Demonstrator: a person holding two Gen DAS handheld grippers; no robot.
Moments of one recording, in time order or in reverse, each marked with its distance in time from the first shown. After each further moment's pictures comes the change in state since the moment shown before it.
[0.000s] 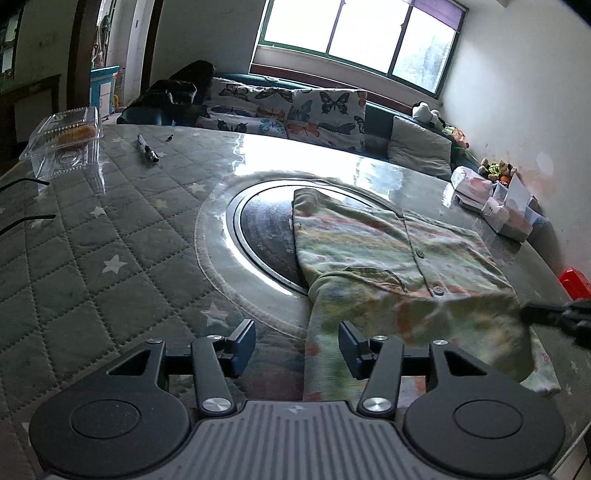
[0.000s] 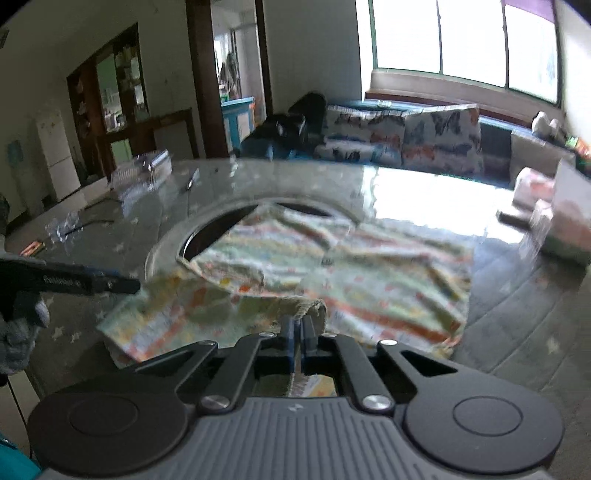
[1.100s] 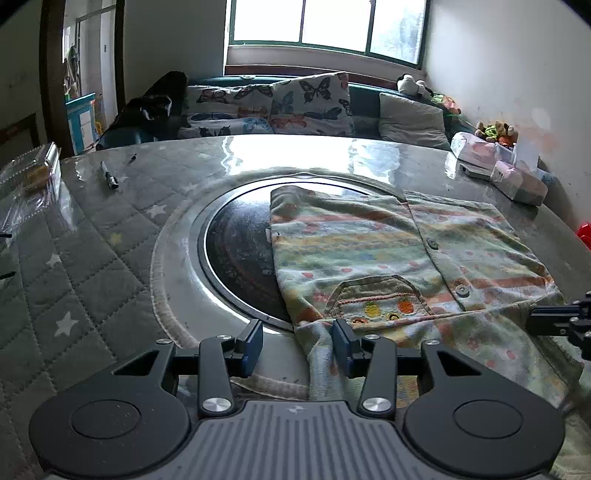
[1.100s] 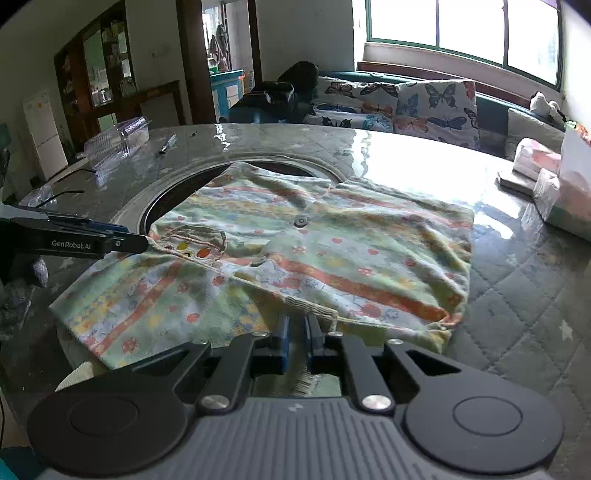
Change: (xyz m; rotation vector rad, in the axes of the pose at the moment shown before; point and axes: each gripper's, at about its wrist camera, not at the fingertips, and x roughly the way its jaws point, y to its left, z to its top) left arm 0.055 -0.029 0.020 0.154 0.007 0.044; right arm 0.052 -0.022 -0.016 -0.002 0.110 -0.025
